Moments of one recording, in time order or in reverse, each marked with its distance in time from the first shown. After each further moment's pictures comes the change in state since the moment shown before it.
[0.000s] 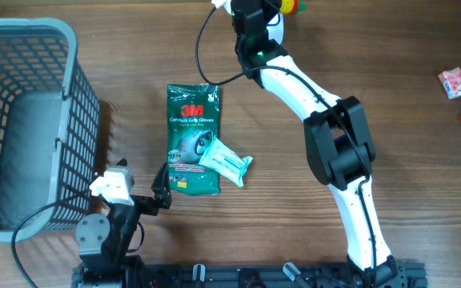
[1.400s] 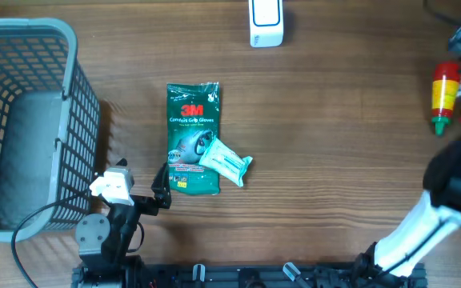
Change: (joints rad) left arm 0.000 0.000 0.000 0.000 0.000 0.000; right arm -0.857 -0.383 -0.041 -0.938 -0.113 1.057
